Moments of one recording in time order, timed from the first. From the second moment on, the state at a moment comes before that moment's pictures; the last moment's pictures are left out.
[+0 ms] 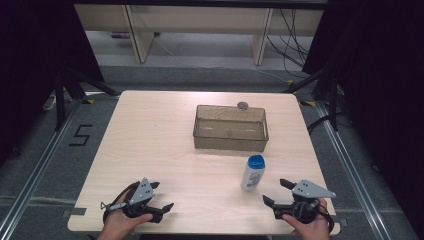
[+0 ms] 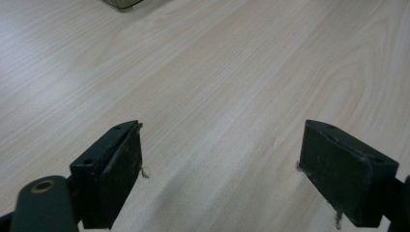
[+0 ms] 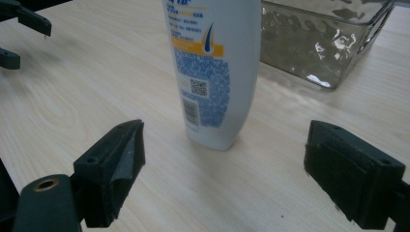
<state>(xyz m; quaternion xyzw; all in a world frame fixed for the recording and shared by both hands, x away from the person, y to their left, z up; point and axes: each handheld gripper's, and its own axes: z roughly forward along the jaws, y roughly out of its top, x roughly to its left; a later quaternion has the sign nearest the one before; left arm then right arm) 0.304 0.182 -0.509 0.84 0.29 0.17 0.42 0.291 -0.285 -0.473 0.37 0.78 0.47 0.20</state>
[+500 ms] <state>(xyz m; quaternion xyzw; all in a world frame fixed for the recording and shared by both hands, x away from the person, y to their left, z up) 0.304 0.183 -0.509 0.85 0.29 0.17 0.42 0.302 -0.279 -0.474 0.38 0.78 0.47 0.18</state>
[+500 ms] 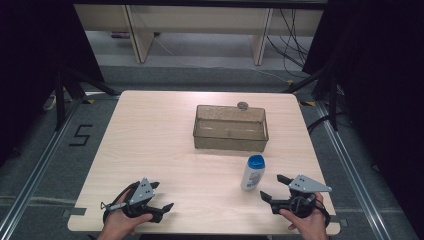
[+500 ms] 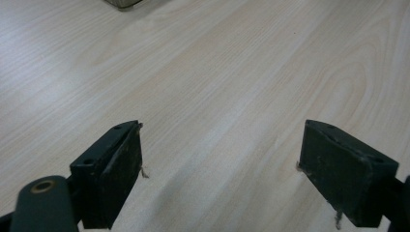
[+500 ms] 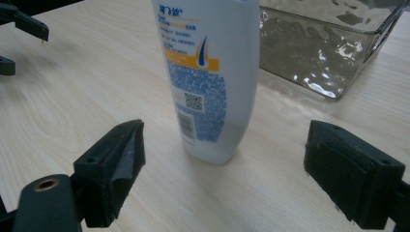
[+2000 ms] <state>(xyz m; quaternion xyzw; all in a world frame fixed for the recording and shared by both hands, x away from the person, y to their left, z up) 0.305 0.184 -0.509 0.85 0.29 0.17 0.41 0.352 -0.253 -0.477 0.32 0.80 0.48 0.18</state>
